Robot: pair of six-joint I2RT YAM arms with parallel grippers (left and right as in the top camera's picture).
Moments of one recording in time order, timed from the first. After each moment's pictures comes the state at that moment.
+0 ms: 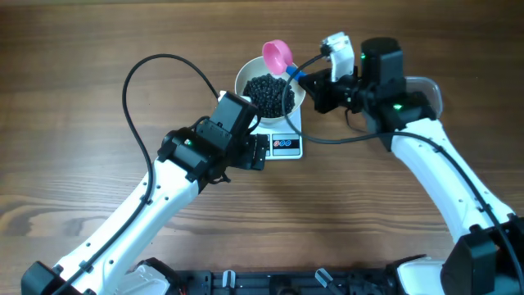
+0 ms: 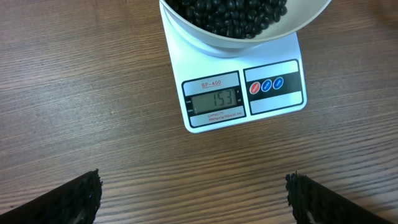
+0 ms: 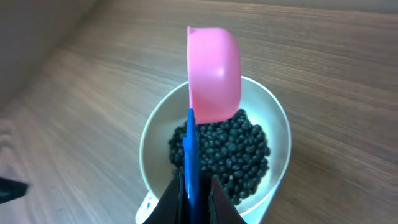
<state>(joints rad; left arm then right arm) -0.60 1.37 1.14 -0.88 -0.13 -0.37 0.29 1.54 1.14 -0.26 -0.45 0.08</state>
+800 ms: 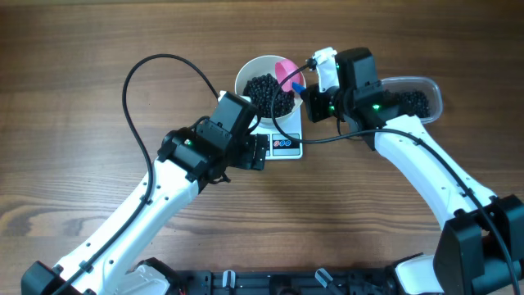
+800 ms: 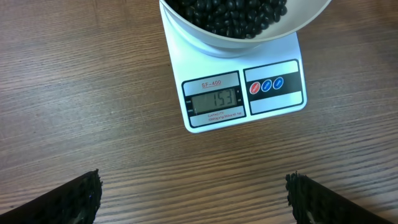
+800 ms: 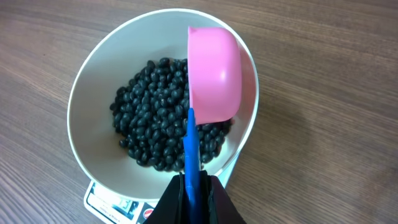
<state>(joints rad) -0.60 1.37 1.14 -0.88 -0.13 -0.37 0.35 1.61 1.14 -0.36 -0.25 0.06</state>
